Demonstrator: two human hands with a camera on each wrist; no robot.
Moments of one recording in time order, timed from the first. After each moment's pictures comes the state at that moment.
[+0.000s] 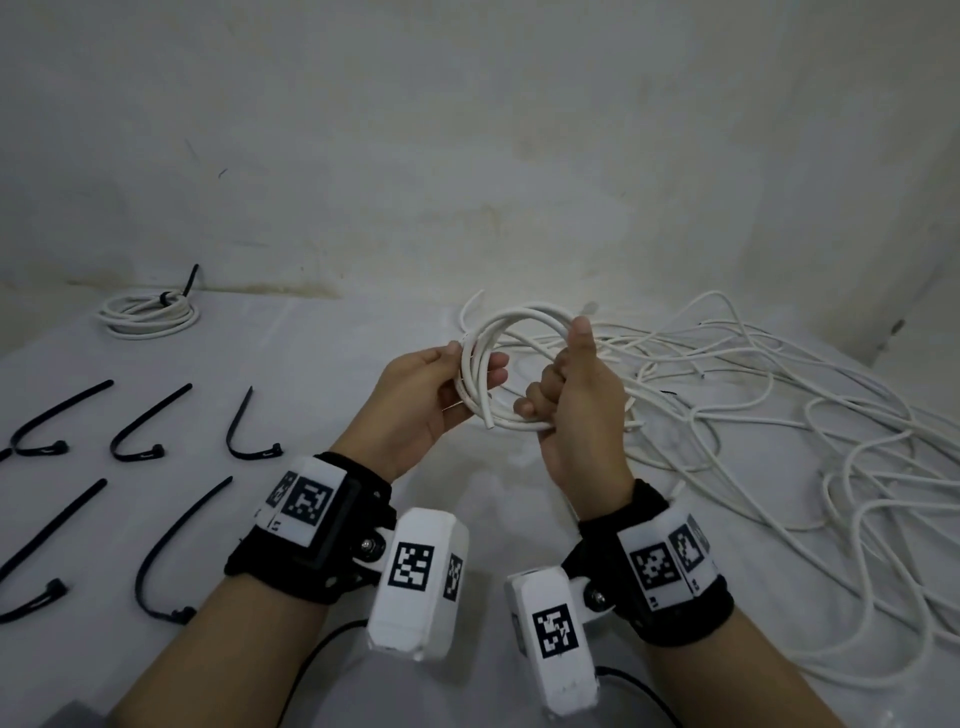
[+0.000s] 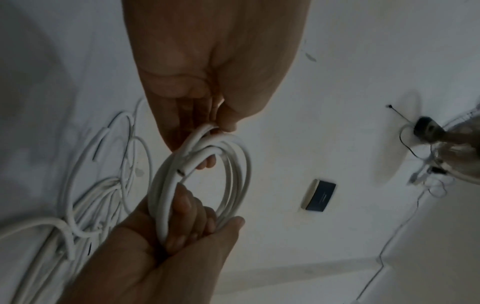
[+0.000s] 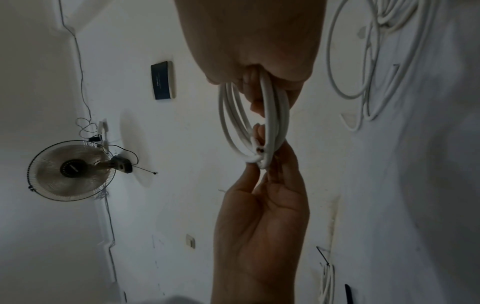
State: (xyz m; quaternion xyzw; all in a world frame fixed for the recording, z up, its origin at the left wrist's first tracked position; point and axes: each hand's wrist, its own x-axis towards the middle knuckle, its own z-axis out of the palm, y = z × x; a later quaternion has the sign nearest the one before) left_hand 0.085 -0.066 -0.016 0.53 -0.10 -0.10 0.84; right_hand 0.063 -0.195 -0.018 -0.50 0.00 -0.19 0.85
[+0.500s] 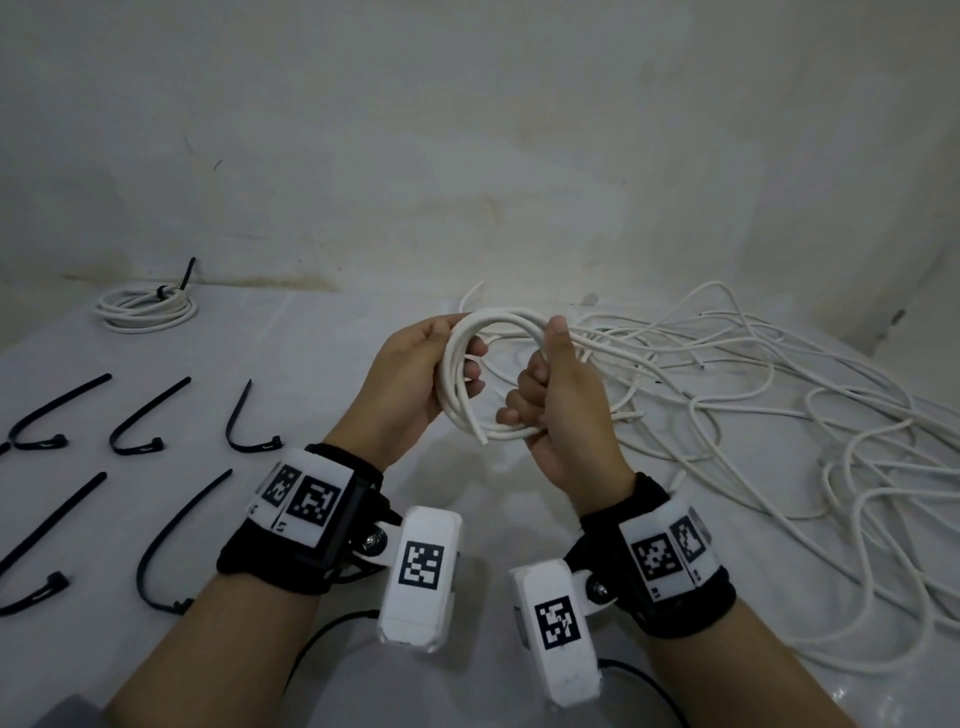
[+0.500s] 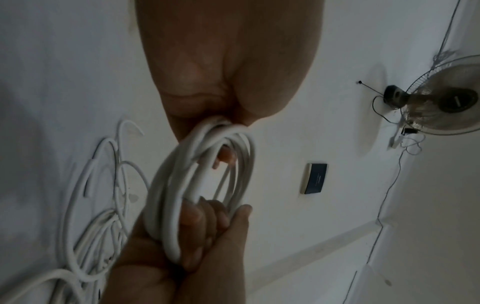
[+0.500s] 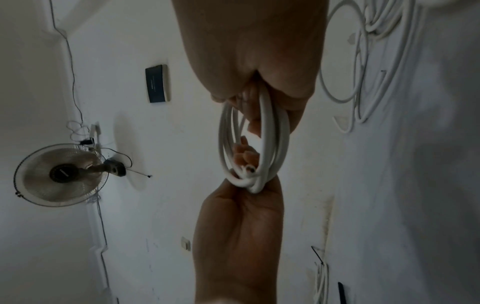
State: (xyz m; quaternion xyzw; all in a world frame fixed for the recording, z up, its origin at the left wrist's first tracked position) left_hand 0.085 -0.061 -0.012 0.58 -0.15 -0.04 0.80; right_hand 0.062 -0.192 -0.024 -0.53 -0.01 -0.09 0.84
